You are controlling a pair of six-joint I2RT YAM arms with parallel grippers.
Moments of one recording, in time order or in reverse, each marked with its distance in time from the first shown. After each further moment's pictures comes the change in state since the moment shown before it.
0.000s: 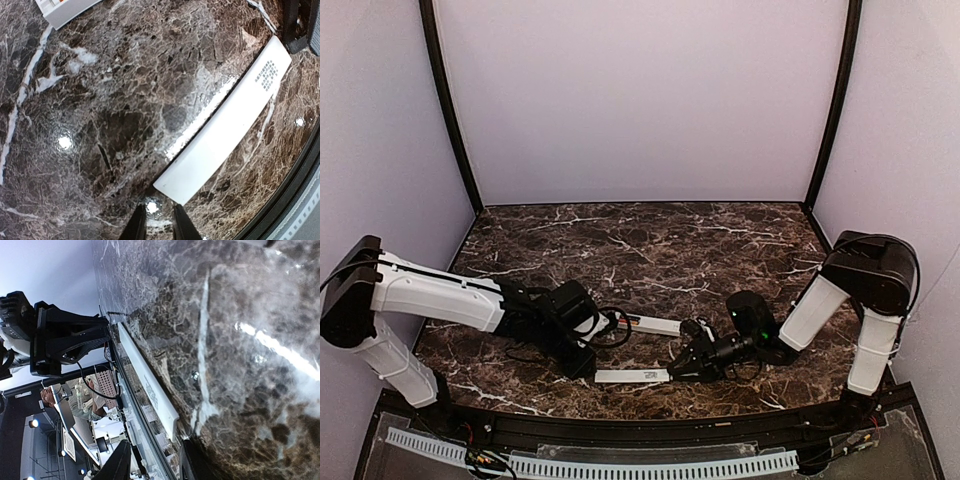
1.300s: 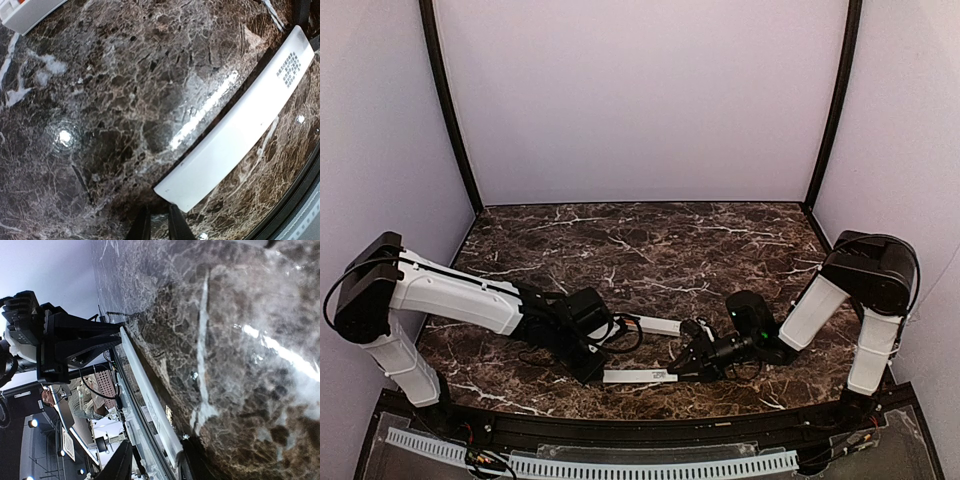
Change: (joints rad) left arm -0.043 0.105 0.055 0.005 -0.018 -0.045; right arm 0.000 0.000 0.003 -0.010 0.000 -0.007
